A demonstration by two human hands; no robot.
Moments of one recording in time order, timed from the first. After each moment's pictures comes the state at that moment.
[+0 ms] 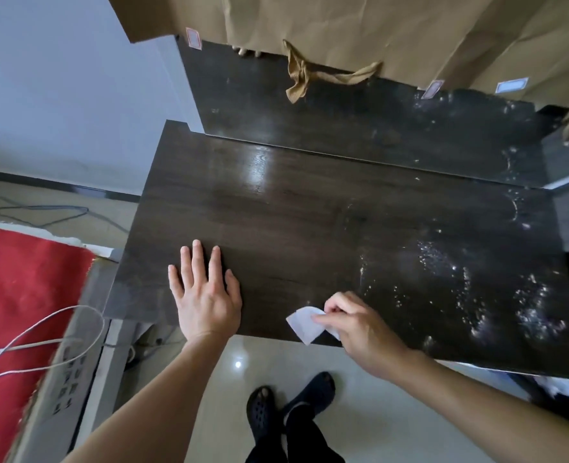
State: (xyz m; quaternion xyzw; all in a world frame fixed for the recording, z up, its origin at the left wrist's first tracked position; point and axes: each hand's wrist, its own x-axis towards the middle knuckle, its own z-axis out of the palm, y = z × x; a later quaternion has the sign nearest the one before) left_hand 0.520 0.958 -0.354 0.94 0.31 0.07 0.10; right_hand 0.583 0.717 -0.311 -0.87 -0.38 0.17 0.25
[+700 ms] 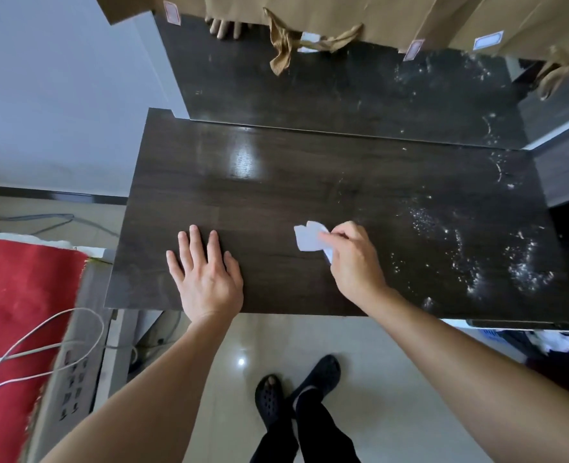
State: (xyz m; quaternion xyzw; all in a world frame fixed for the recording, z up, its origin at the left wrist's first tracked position) left_hand 0.517 0.960 -0.360 0.94 0.30 0.08 0.12; right_hand 0.611 0.754 -0.327 -0.95 -0.20 0.01 0.24
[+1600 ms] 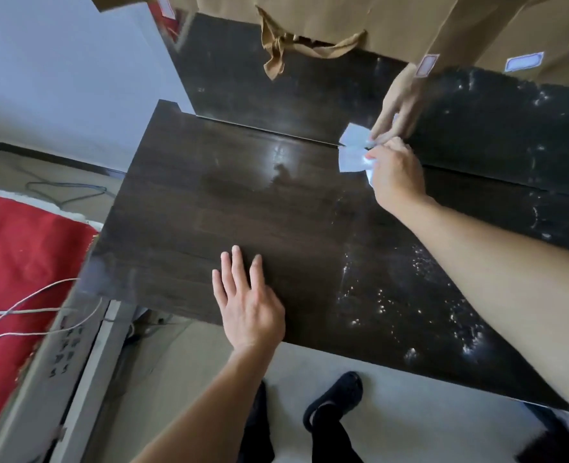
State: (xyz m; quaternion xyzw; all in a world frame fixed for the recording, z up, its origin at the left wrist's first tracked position) left_hand 0.545 0.839 -0.354 0.92 0.36 0.07 0.13; right_hand 0.823 0.737 -0.319 -0.97 -0.21 -0.02 0.15
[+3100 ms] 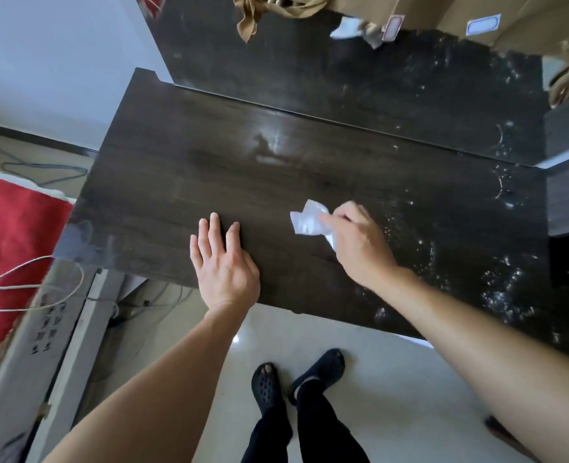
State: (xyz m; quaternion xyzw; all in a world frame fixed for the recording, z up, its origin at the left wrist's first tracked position) left_hand 0.541 0.841 -0.354 0.92 0.35 0.09 0.13; right_hand 0.675 0.677 -0.316 -0.91 -0.35 0.07 0.21
